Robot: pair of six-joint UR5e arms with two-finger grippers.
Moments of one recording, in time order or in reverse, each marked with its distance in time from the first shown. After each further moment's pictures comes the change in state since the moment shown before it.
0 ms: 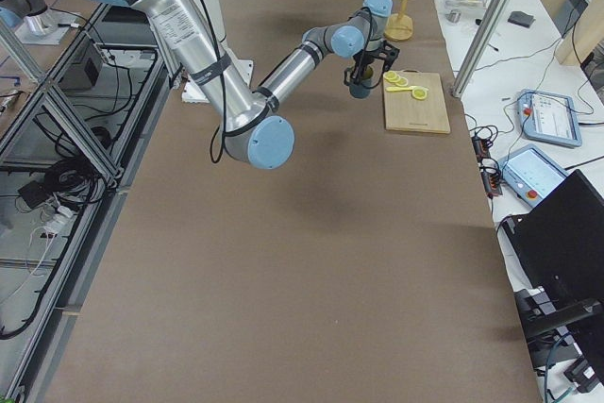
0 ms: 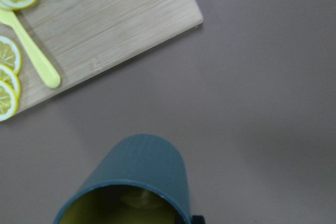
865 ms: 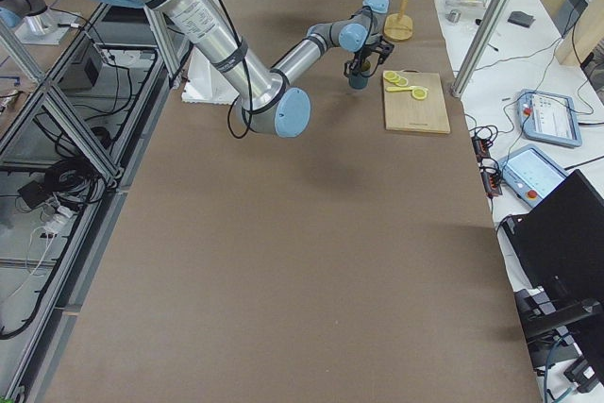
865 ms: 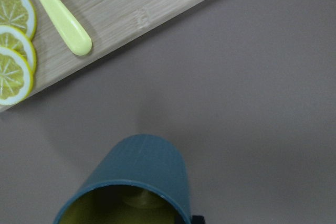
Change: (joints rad) left arm 0.001 -0.002 0.030 -0.007 0.000 0.003; right arm -0.105 0.133 -0.252 0.162 -0.058 0.129
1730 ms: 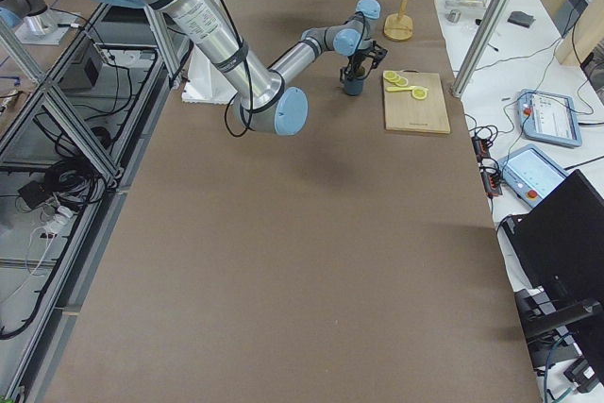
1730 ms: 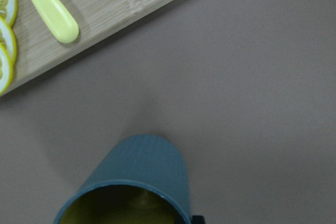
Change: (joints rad) left arm 0.001 -0.016 0.007 0.002 0.000 -0.003; right arm -0.036 0.003 -0.015 0.009 -0.055 0.021
